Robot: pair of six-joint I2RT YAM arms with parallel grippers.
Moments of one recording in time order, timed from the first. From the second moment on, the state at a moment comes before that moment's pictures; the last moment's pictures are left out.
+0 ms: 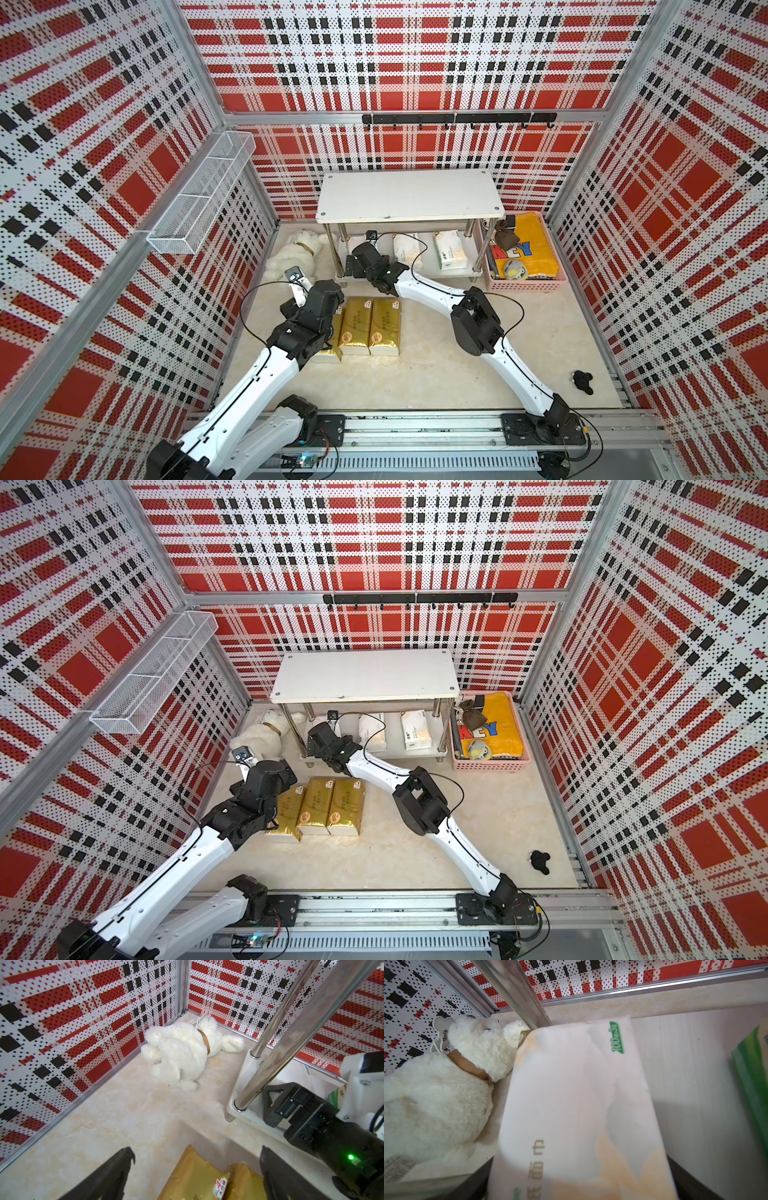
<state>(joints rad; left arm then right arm) -0.43 0.91 0.73 -0.49 -0.74 -0.65 0.89 2.55 2.26 -0.30 0.36 0.62</state>
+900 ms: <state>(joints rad) -0.47 0.92 0.73 -0.44 -0.67 -0.64 0.89 2.25 1.98 -0.26 0.35 0.54</state>
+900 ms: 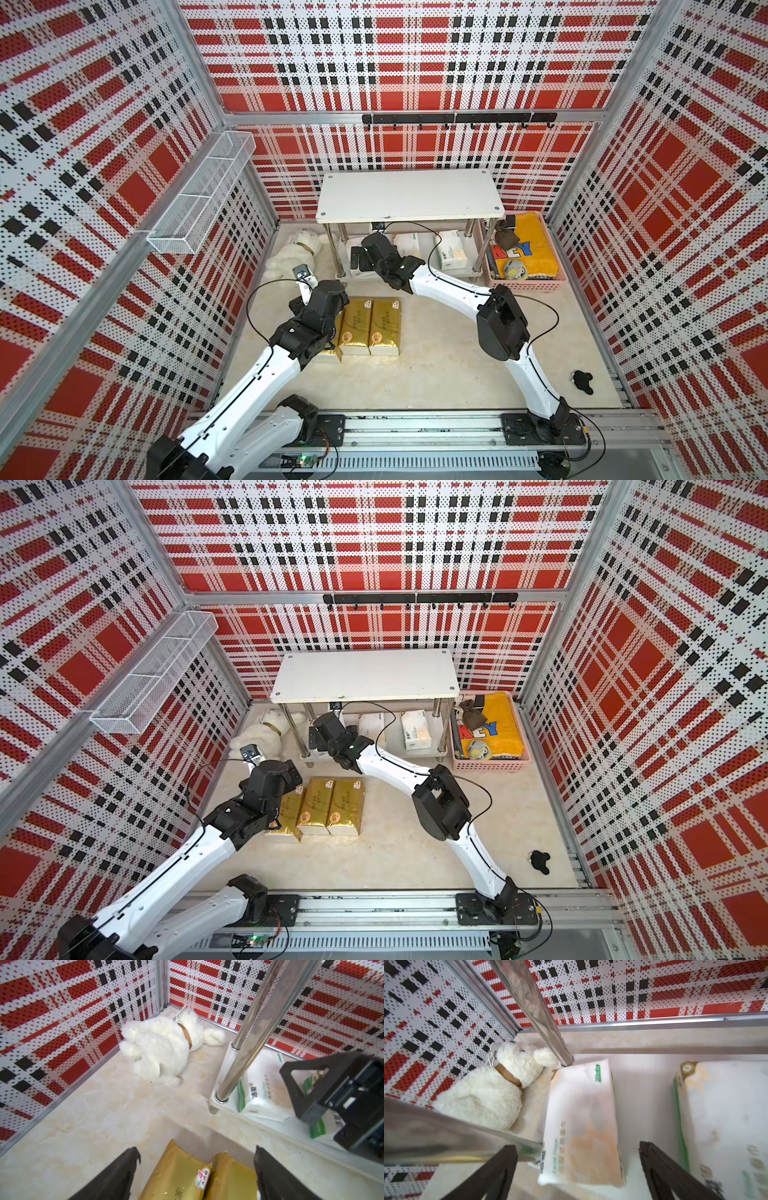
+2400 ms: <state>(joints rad) -0.31 1.59 0.89 -0.12 -0.50 -0.65 0.87 1.69 1.44 -0.35 0.36 0.48</state>
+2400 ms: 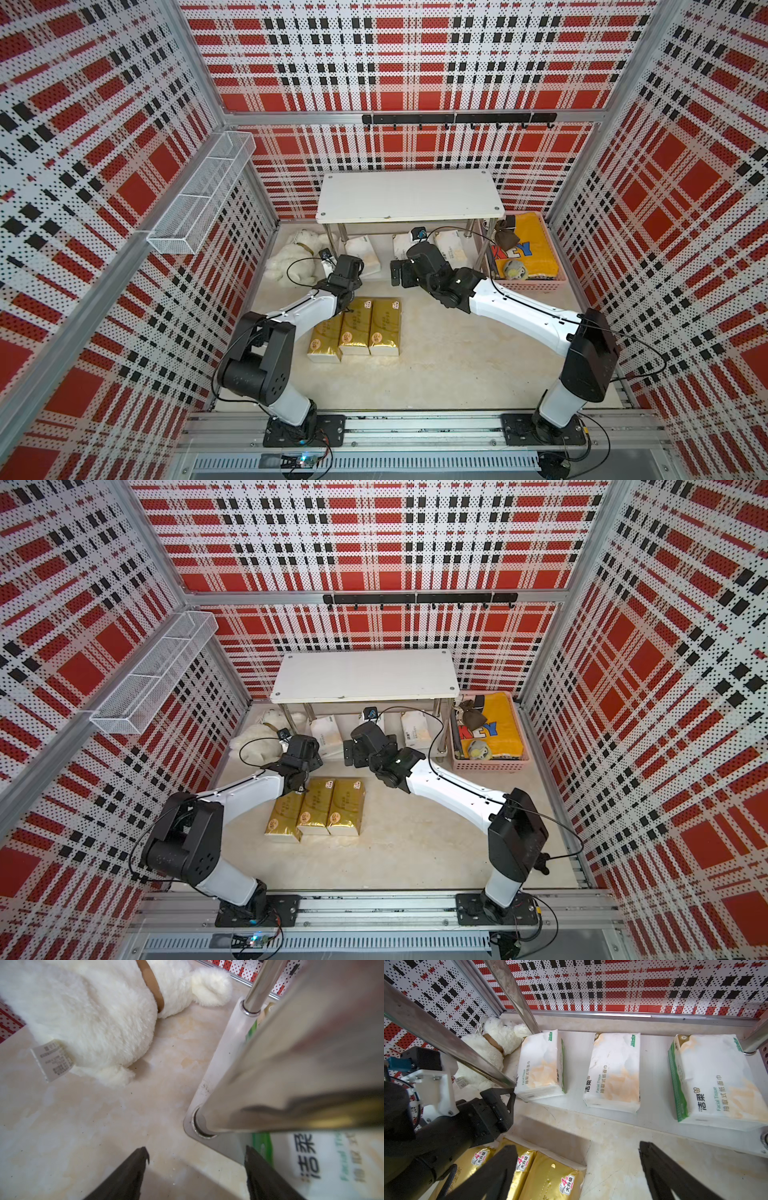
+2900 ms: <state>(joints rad) -0.43 1.48 0.94 -0.29 -0.48 -0.68 0.87 1.64 1.39 -0.36 0.36 0.46</state>
